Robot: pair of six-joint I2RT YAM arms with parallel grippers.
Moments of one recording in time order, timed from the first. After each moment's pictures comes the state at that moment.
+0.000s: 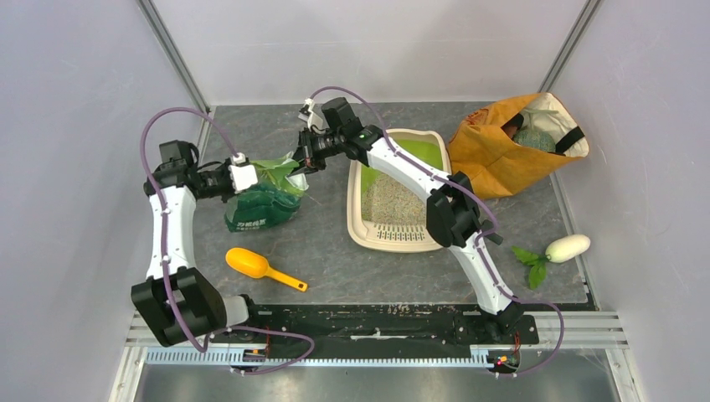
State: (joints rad) left arm 0.31 1.29 1.17 -0.97 0.96 1.64; right arm 0.74 2.37 2.24 -0.39 -0.80 0.81
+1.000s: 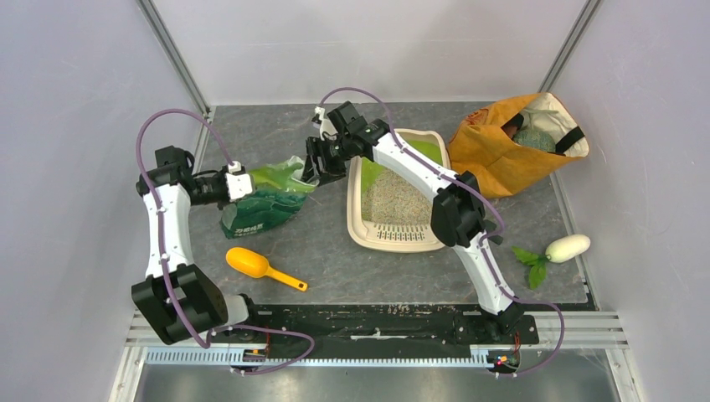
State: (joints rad) left arm 0.38 1.31 1.20 -1.19 1.02 1.85; right arm 0.72 2.34 2.25 -0.74 -0.58 0.53
